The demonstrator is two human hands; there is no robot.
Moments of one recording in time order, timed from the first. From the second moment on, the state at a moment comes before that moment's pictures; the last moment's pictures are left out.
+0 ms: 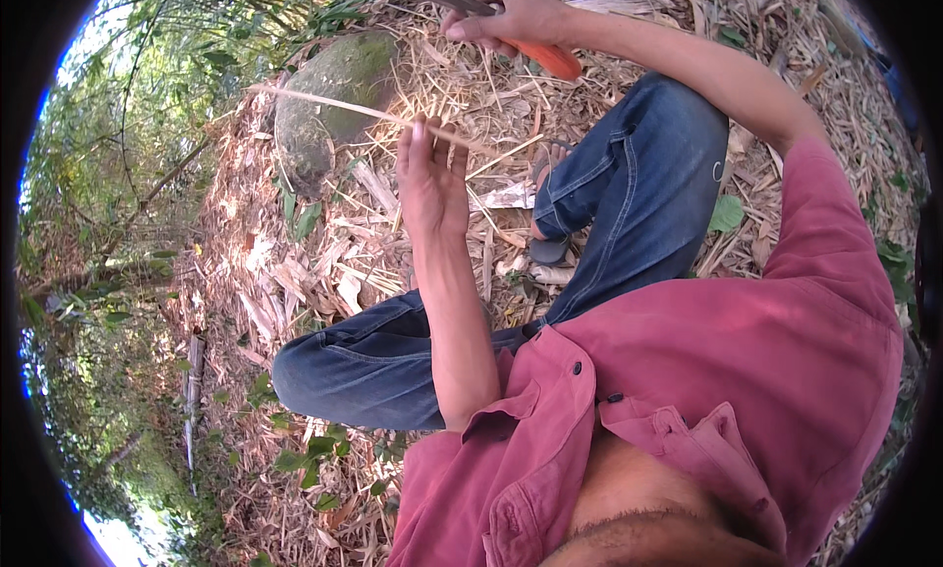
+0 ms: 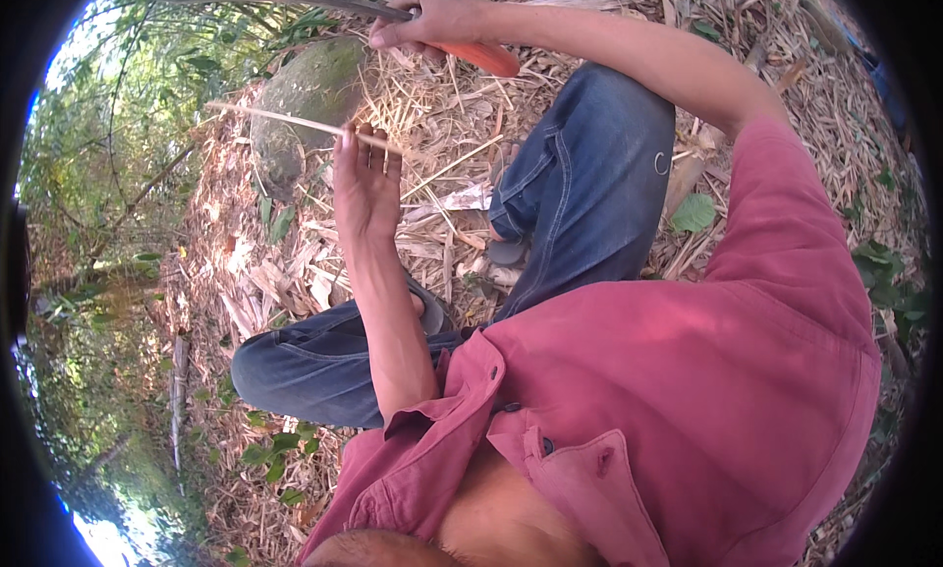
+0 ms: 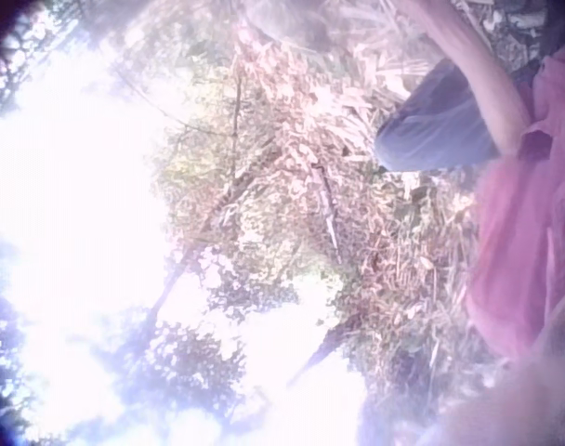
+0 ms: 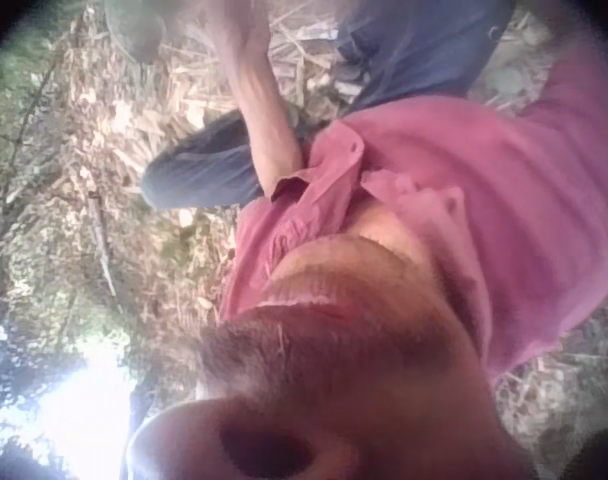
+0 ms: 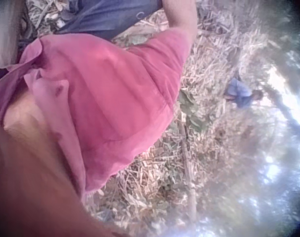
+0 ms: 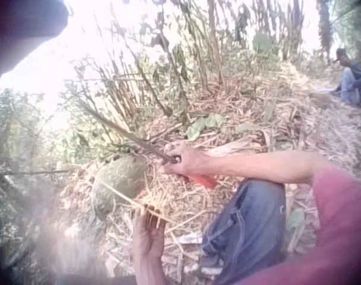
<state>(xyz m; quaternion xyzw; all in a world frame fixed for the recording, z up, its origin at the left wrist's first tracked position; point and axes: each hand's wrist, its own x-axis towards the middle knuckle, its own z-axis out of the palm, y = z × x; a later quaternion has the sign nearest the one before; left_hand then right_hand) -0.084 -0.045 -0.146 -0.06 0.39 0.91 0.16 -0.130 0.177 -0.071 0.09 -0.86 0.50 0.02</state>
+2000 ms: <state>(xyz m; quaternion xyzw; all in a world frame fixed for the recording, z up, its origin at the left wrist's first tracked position) -0.154 -0.094 -0.149 0.21 0.96 0.16 -0.09 -0.131 0.181 -0.099 0.14 -0.99 0.06 0.05</state>
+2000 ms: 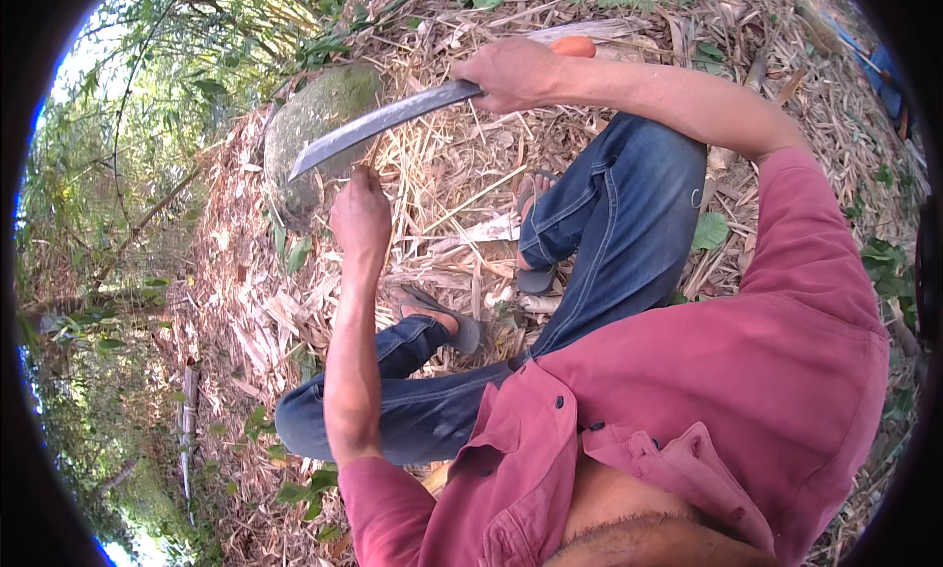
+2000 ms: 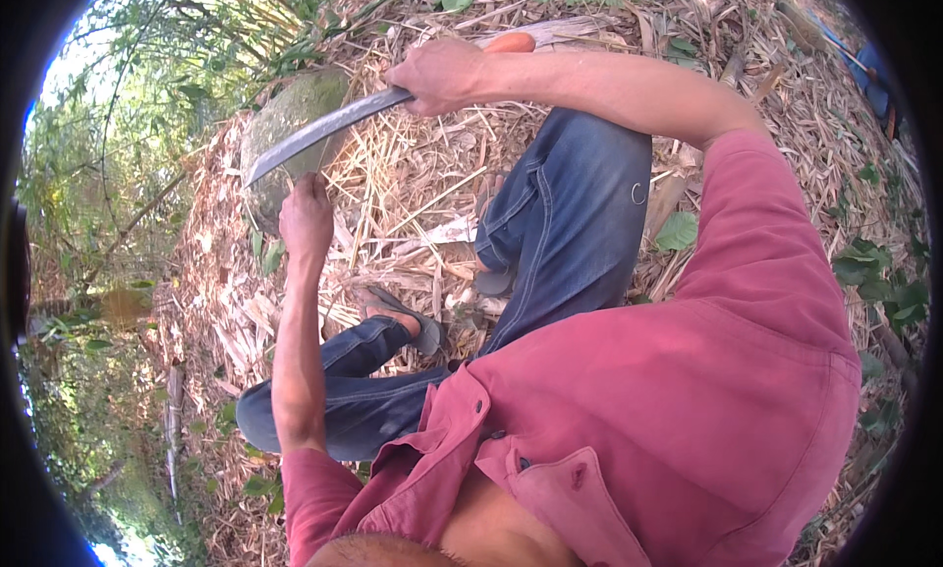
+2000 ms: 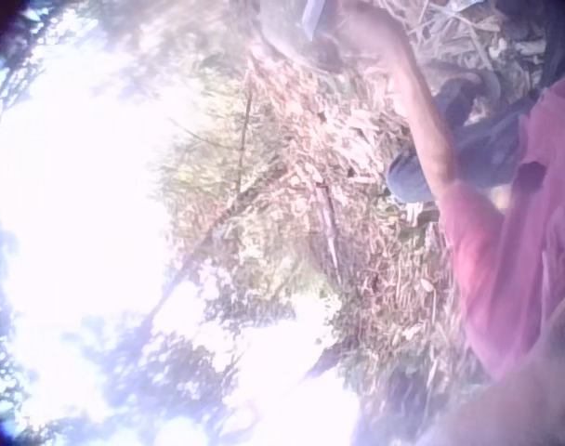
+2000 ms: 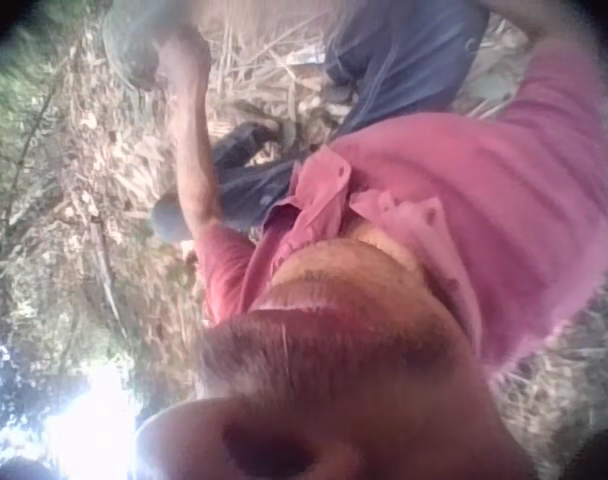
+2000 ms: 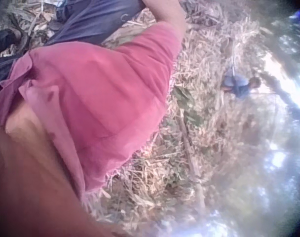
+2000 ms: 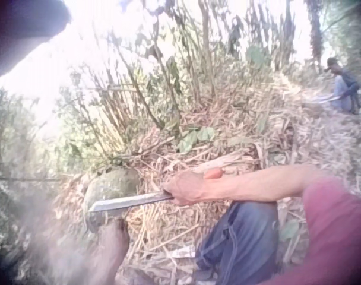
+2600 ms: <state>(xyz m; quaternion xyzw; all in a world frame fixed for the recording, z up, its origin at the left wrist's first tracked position) -0.124 -0.068 -0.132 0.19 0.94 0.23 -0.19 -0.137 0.206 -0.103 0.10 -0.99 0.13 0.05</state>
